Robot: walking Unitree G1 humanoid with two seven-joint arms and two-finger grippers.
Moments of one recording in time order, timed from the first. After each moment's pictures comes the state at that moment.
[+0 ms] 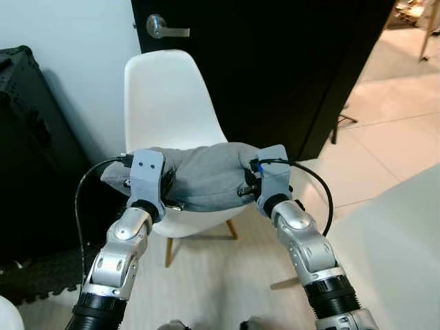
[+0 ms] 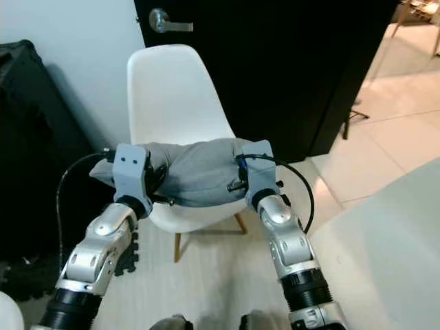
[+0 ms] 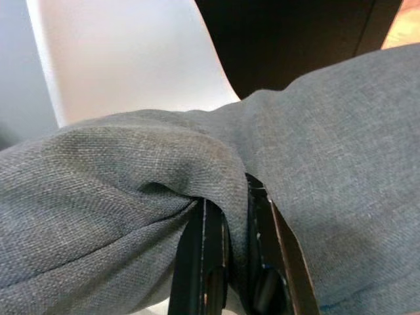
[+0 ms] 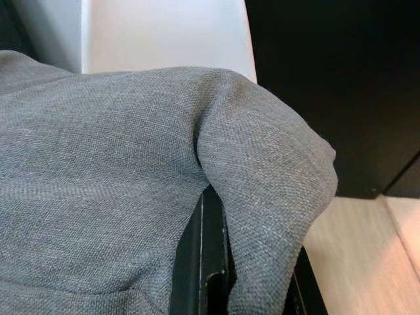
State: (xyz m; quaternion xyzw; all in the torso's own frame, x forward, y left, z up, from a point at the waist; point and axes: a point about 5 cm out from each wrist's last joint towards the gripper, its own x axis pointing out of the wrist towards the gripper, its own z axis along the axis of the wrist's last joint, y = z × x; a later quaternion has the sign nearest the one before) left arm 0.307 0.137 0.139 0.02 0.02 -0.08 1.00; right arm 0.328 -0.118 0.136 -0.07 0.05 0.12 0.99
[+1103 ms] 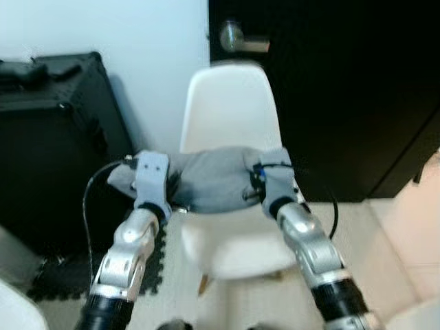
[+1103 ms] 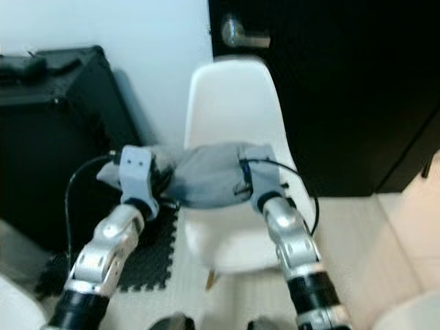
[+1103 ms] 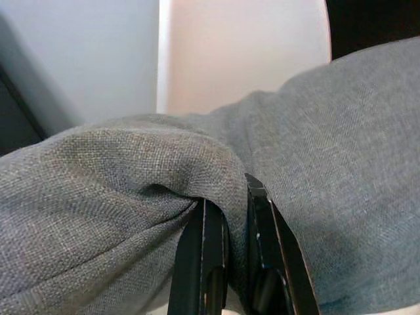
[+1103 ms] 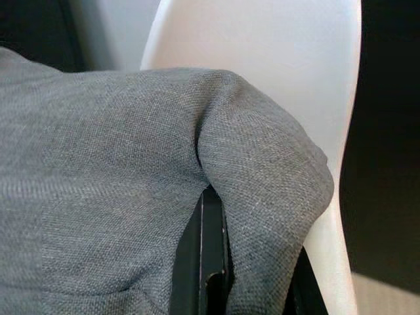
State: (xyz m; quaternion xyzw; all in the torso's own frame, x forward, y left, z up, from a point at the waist) left arm 0.308 0.129 0.139 0.02 0.02 -0.09 1.00; right arm 0.330 -0.125 0.139 -0.09 0.04 0.12 0.99
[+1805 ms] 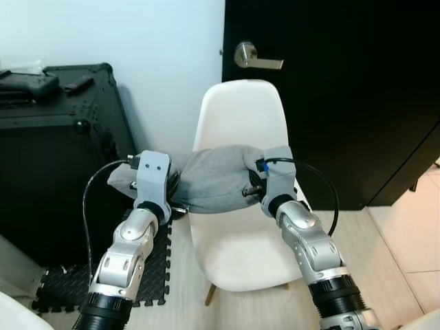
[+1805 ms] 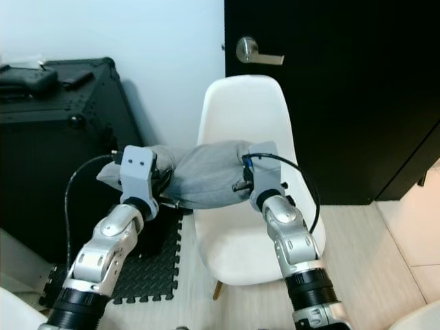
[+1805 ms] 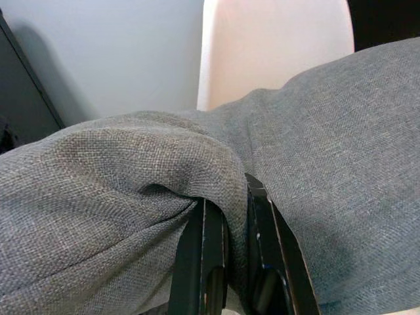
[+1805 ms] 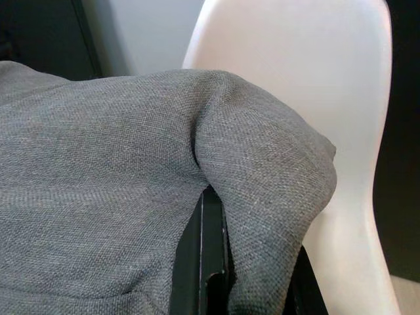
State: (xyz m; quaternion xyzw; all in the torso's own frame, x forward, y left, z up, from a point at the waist) left arm 0.309 0.132 0.137 0.02 0.03 -0.08 1.00; right arm 0.330 -0.123 0.136 -0.05 0.06 0.12 0.99
